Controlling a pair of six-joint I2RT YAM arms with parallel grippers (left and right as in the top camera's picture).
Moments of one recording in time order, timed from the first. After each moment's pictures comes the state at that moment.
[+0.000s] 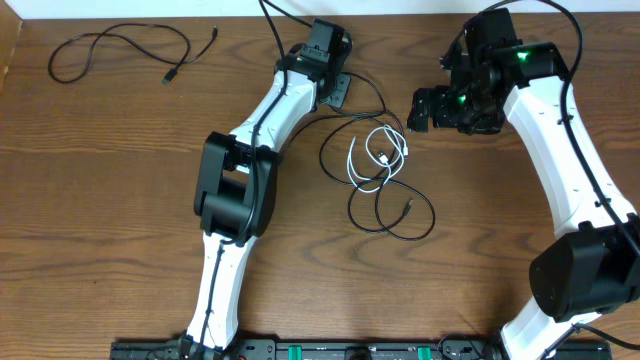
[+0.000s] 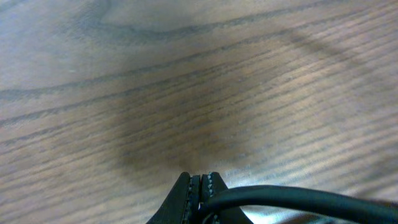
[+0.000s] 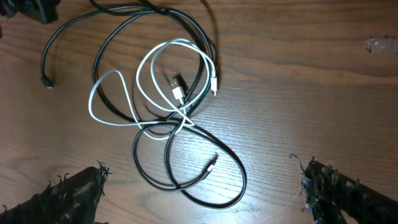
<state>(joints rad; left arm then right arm) -0.37 2.39 1.98 -0.63 0.00 0.02 0.19 1.85 1.75 -1.21 -0.24 0.20</state>
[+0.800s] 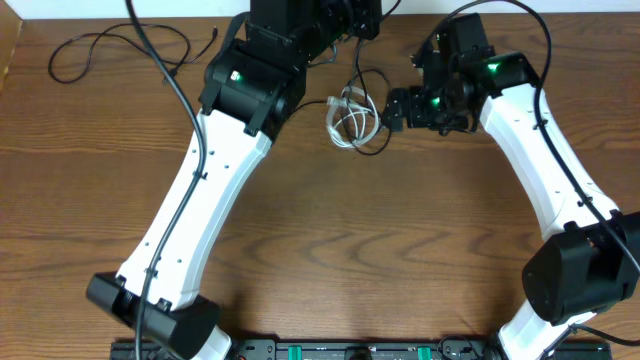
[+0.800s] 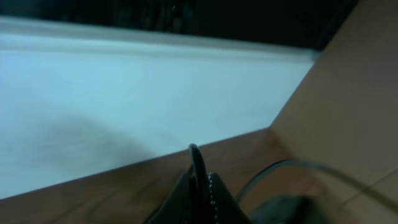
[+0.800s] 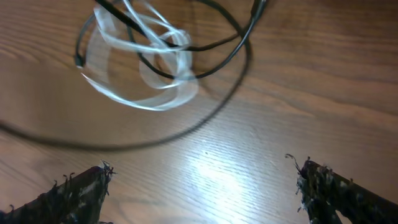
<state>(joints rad) -0.49 1.73 1.99 -0.42 0.19 -0.33 0.28 1.85 1.69 -1.02 -0.29 0.23</state>
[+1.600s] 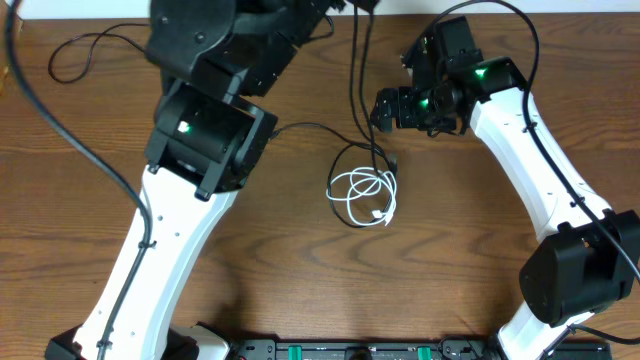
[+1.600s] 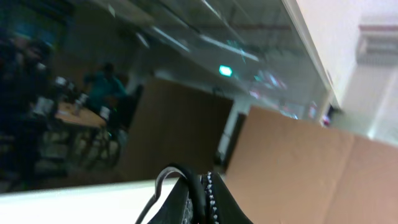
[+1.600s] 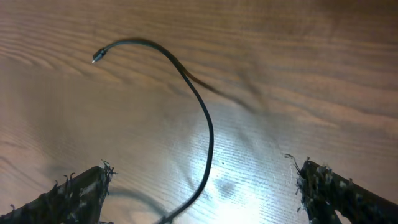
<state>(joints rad) -0.54 1.58 2.05 -0.03 0.17 -0.47 0.31 1.85 1.66 -0.96 -0.30 0.28</state>
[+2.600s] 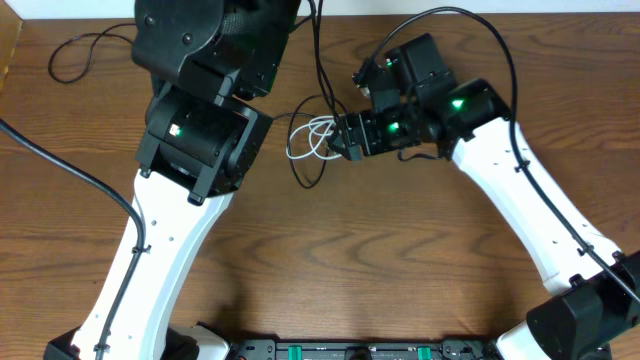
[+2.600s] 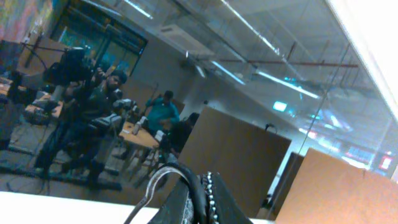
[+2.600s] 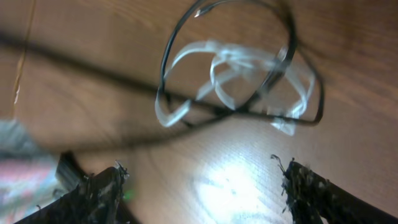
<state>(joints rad) -0.54 1.58 2.08 -0.05 -0.11 -0.47 0.51 1.71 1.63 -0.93 -0.41 0.30</state>
